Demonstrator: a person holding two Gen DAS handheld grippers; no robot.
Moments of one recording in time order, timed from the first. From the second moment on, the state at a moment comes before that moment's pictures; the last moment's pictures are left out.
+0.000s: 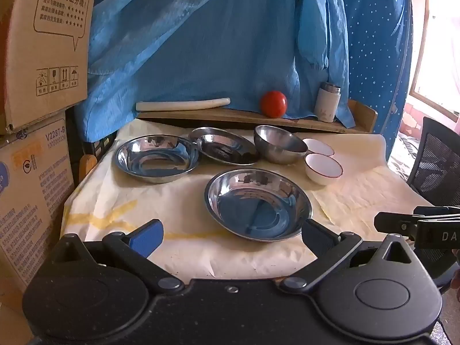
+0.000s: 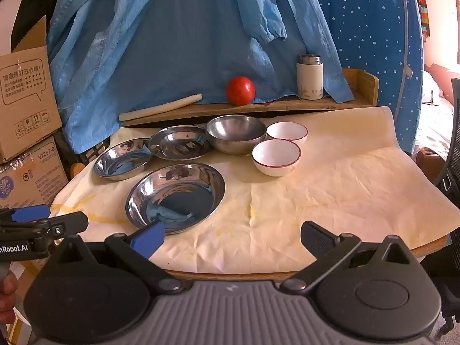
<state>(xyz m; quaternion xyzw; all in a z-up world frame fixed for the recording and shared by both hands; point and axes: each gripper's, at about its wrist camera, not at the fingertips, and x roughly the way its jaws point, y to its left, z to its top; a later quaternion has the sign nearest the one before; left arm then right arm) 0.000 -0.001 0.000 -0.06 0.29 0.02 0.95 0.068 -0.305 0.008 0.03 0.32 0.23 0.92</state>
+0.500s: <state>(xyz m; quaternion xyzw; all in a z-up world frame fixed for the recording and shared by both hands) 0.004 -0.001 -0.004 -0.06 0.30 0.02 0.95 0.069 -0.305 0.006 0.03 0.32 0.23 0.92</state>
